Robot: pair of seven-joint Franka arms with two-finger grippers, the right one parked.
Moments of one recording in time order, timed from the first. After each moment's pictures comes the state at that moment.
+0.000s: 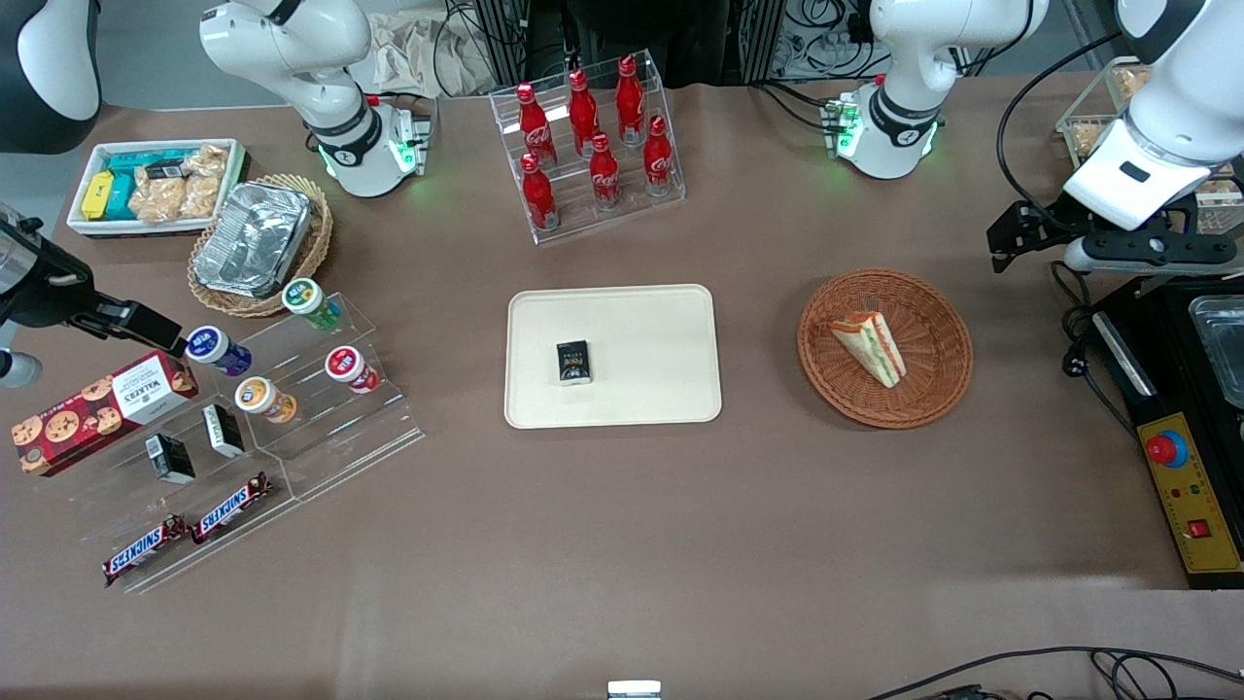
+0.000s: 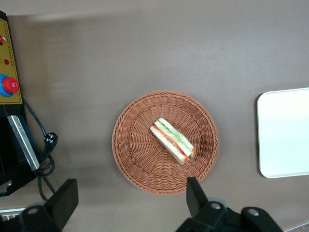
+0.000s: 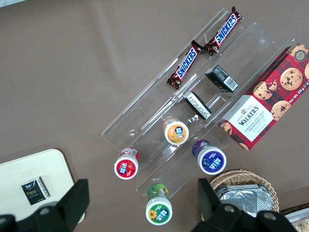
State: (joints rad) arm -0.08 -0.22 -0.03 -1.93 0.01 1.77 -0.03
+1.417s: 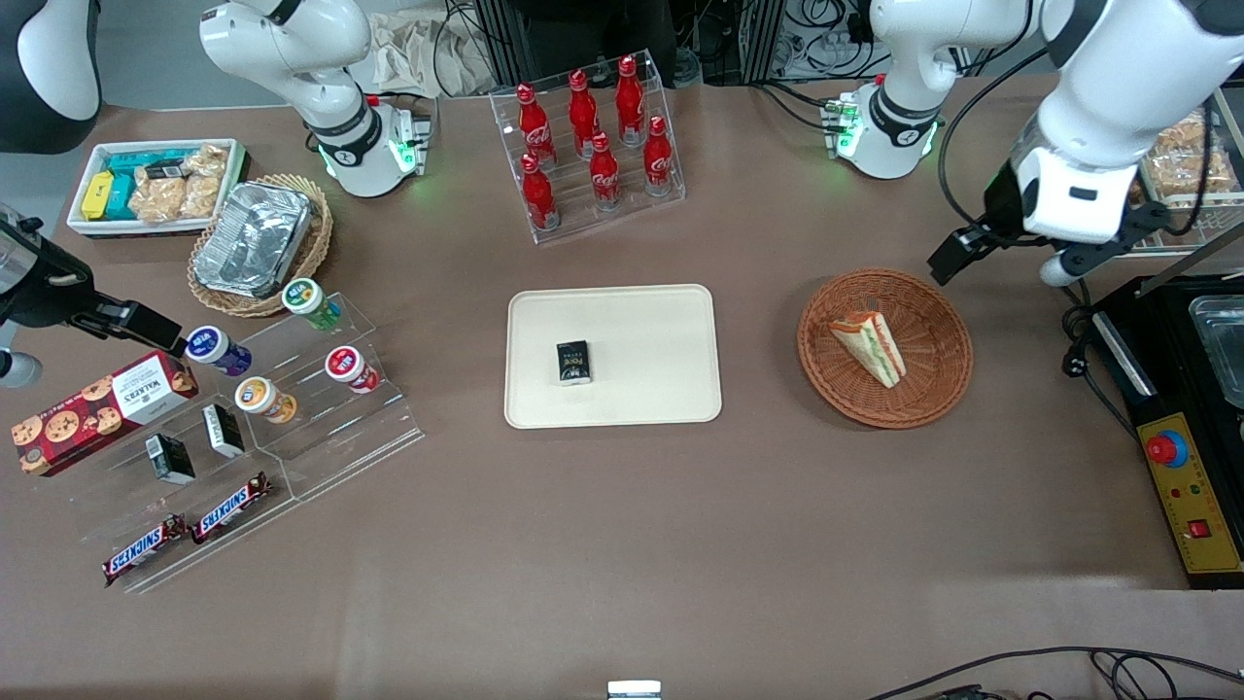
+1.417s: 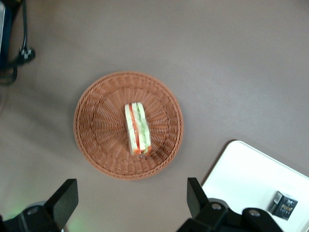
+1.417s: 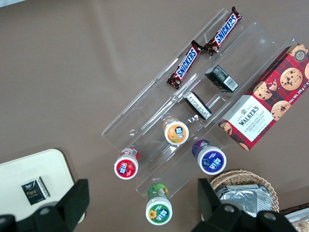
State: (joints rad) arm -0.10 -0.19 -0.14 -1.94 -0.02 1.75 -0.80
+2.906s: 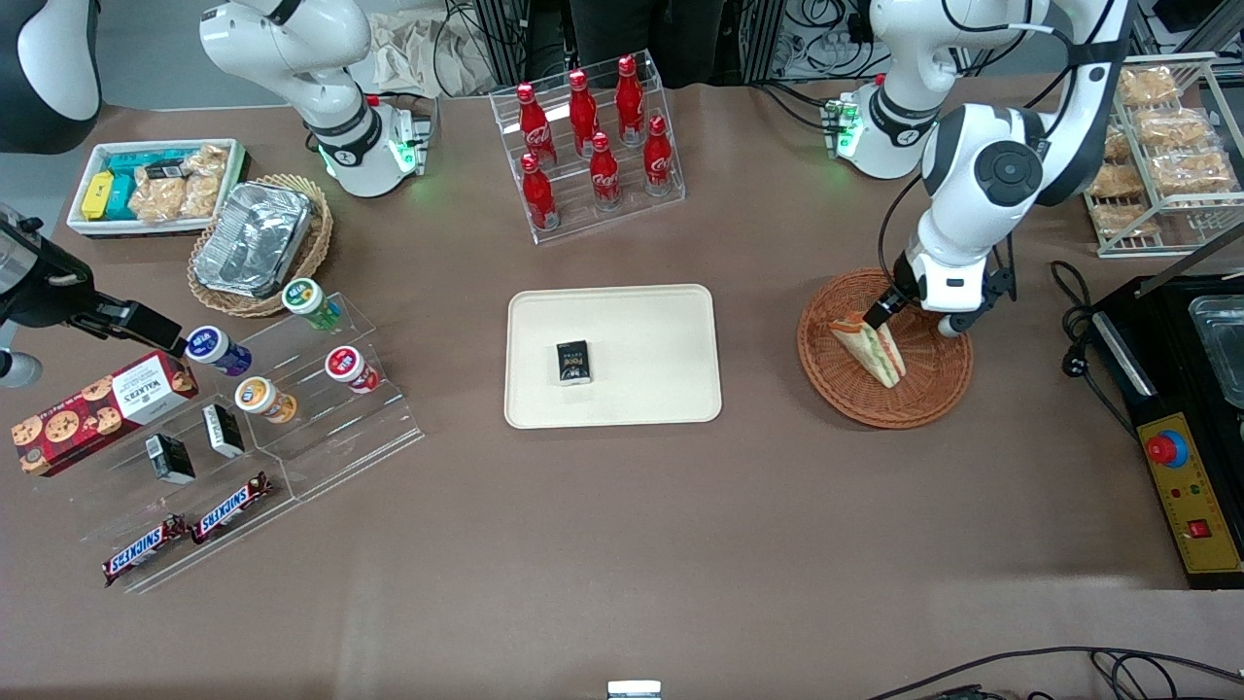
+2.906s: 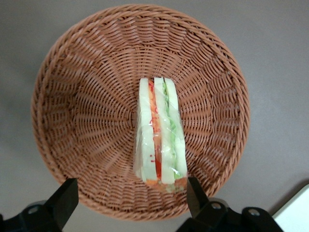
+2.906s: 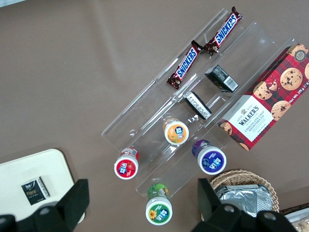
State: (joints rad) arm -0.12 -0.14 -0.14 -2.55 -0.02 2.41 -0.96
